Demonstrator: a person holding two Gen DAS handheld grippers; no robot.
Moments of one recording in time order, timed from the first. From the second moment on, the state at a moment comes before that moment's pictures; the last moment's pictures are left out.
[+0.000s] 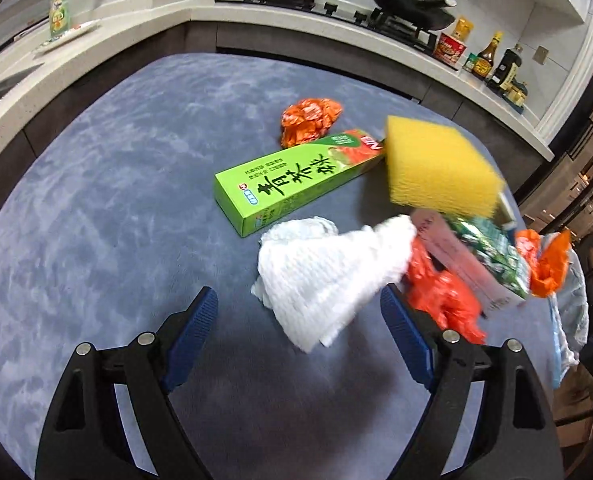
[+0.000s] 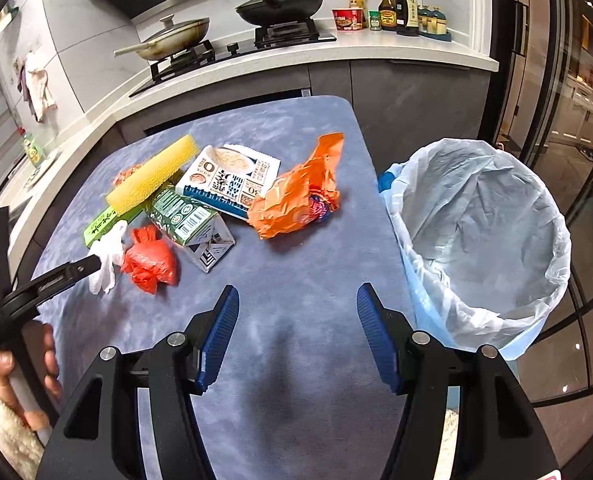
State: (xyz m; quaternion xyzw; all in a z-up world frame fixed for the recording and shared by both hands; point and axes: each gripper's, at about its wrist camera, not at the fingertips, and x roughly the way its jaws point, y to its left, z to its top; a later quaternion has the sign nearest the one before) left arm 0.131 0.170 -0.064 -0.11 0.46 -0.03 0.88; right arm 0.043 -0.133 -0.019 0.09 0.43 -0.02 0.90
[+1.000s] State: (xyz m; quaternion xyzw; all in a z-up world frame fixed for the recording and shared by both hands) left arm 0.121 0.136 -0.052 -0.08 0.46 -0.10 0.88; right arm 0.131 -0.135 -0.048 0.13 0.44 0.00 0.89
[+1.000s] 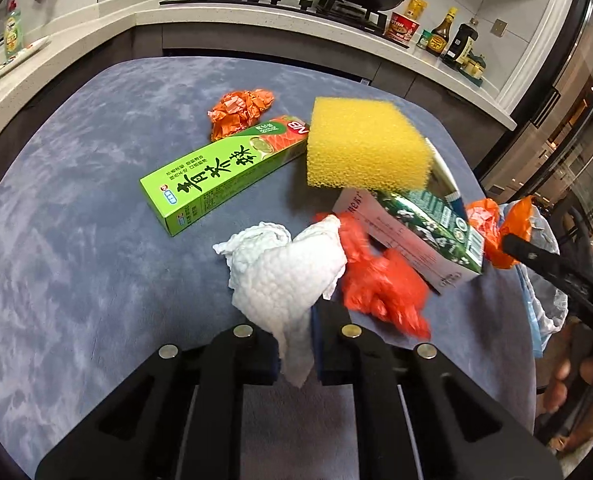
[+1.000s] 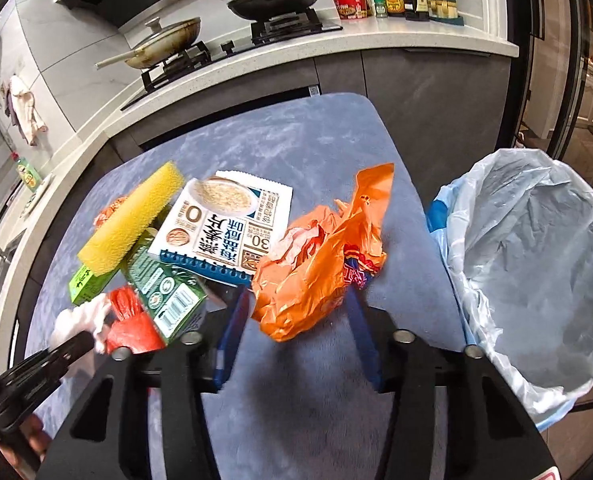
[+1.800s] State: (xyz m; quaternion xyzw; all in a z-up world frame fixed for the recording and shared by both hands) left arm 0.060 0.091 0.005 -0.09 0.43 -0.18 0.88; right arm 0.048 -0.181 0.003 0.17 0.37 -0.01 0.92
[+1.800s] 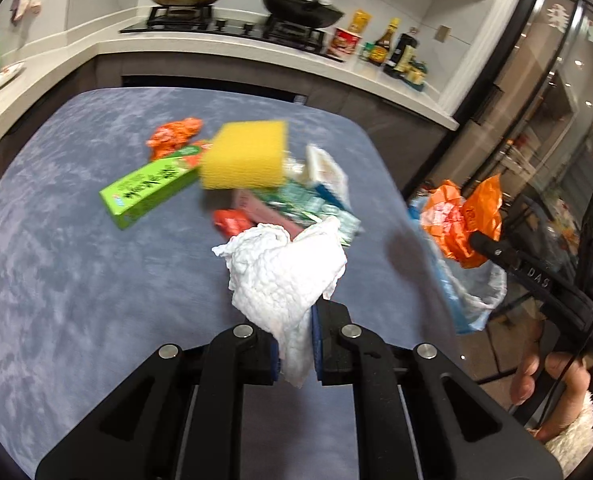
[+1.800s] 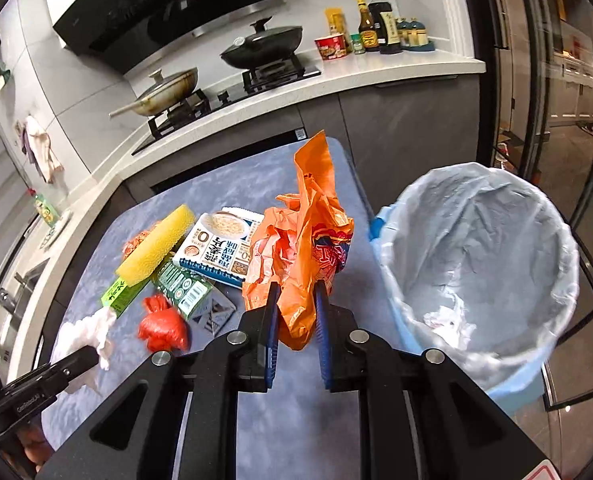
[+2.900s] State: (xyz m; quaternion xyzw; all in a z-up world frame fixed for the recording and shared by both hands) left arm 0.049 -0.128 0.020 0.00 0.43 -0.35 0.83; right arm -0.039 -0.333 -0.017 0.24 0.34 -0.12 0.90
